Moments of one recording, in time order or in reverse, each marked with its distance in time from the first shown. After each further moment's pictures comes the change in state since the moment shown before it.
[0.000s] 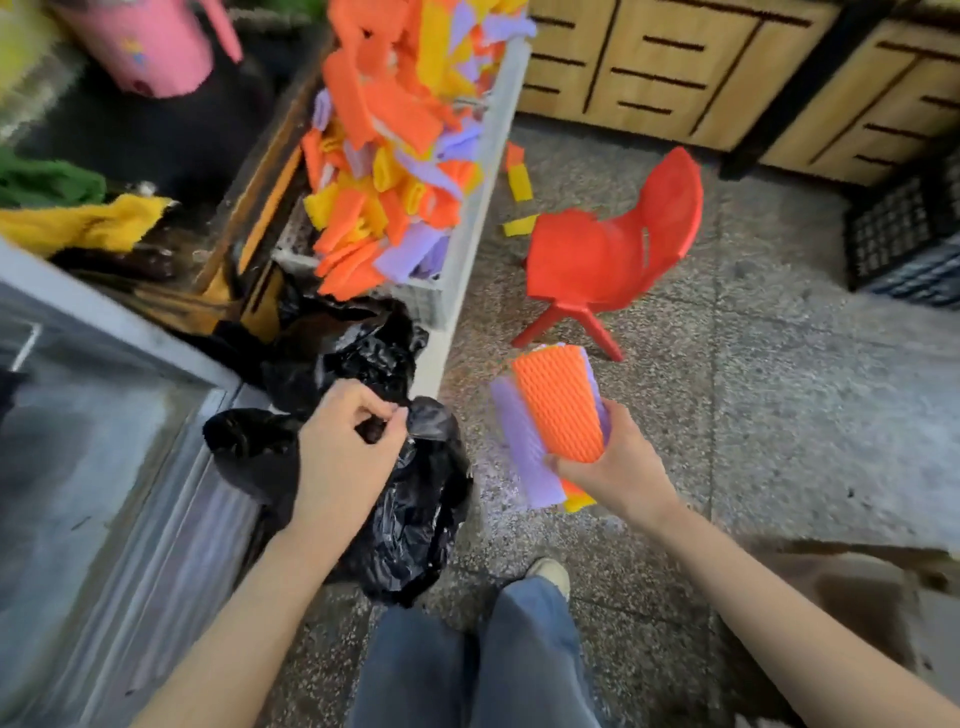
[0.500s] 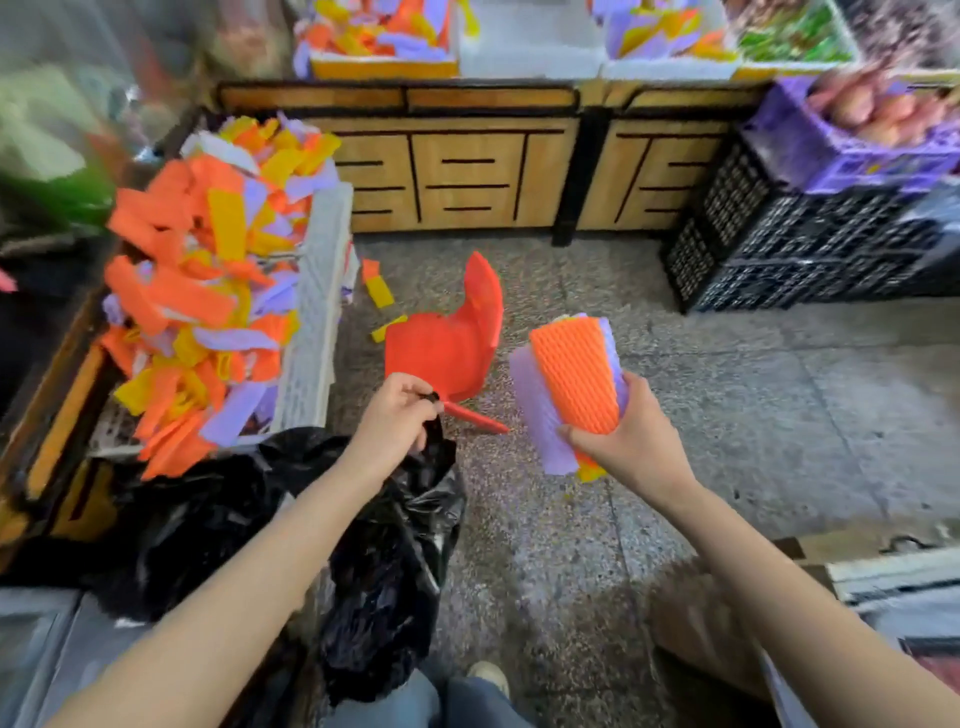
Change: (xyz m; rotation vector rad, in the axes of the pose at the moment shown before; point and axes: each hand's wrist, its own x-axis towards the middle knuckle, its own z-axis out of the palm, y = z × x) left_hand 0.098 0.246 0.180 -0.350 -0.568 -0.206; right_hand 0.030 0.078 -0.255 0.118 0.443 0.059
